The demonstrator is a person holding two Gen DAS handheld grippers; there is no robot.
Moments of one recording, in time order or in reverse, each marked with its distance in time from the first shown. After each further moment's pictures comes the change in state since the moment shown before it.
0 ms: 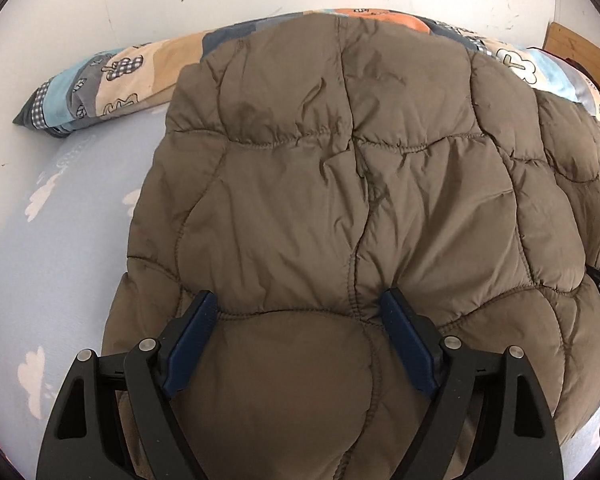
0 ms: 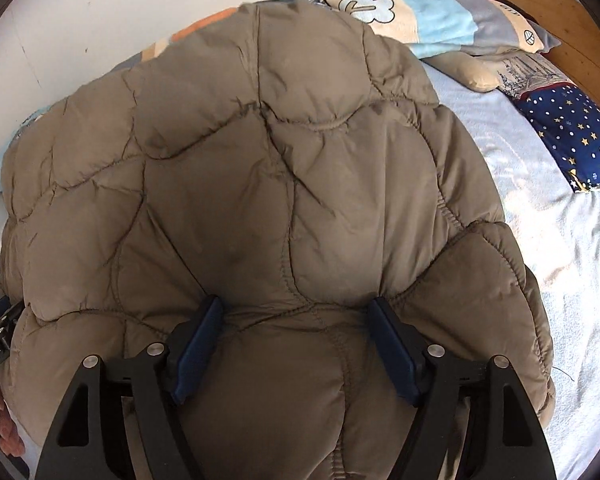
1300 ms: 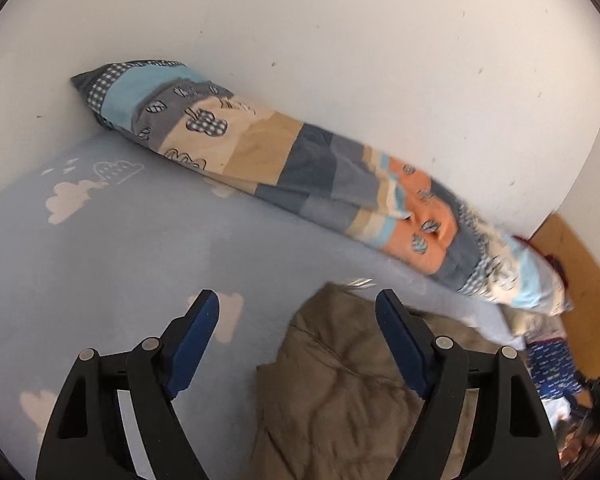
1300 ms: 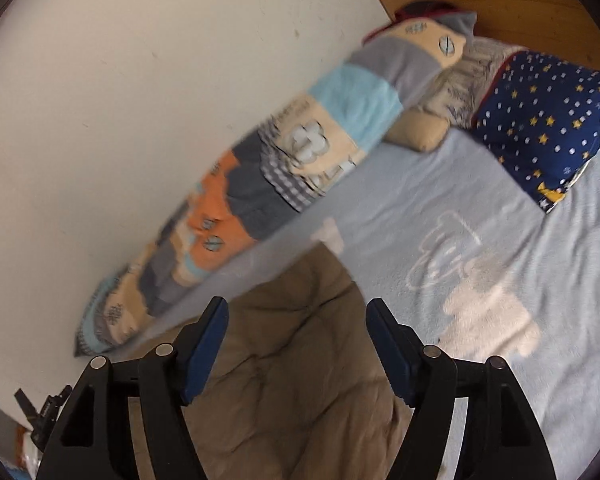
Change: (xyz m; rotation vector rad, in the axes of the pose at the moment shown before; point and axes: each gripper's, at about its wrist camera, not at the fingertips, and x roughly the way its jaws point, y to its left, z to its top) left arm -0.109 0.175 0.081 -0.427 -0.300 -0.203; right arm -0.124 -0.149 0.061 0.389 -0.304 0.328
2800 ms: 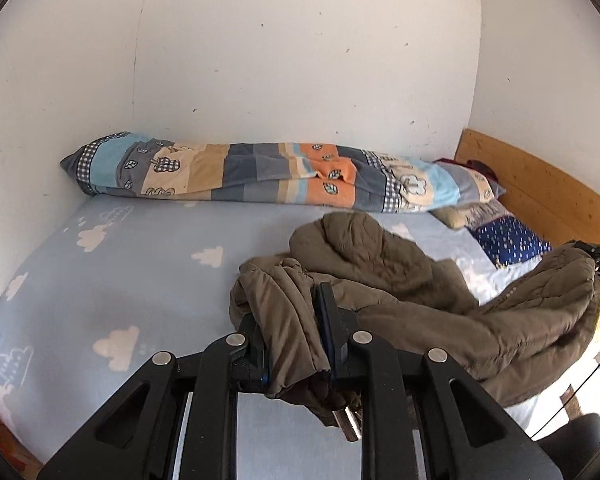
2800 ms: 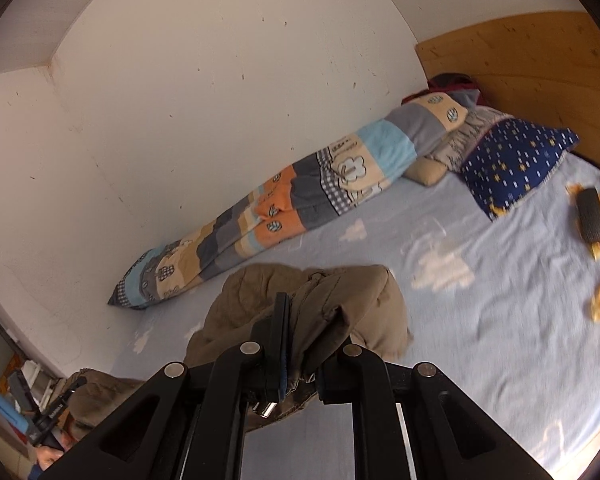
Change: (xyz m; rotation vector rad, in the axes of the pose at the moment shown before) left arm -0.243 -0.032 -0.139 0.378 -0.057 -0.115; right arm -0.223 0.061 -0.107 -0.188 -0.103 0.056
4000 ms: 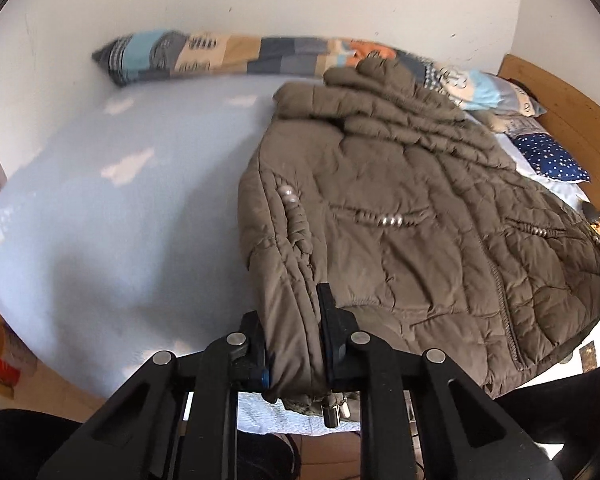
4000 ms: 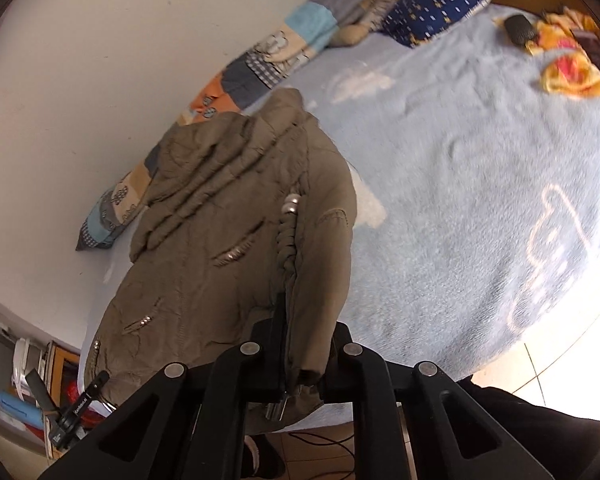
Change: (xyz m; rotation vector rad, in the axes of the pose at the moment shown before) left arm -0.007 -0.020 -0.213 -0.051 0.270 0.146; right arm -0.033 -0.078 -0.204 0.173 0.290 -0.092
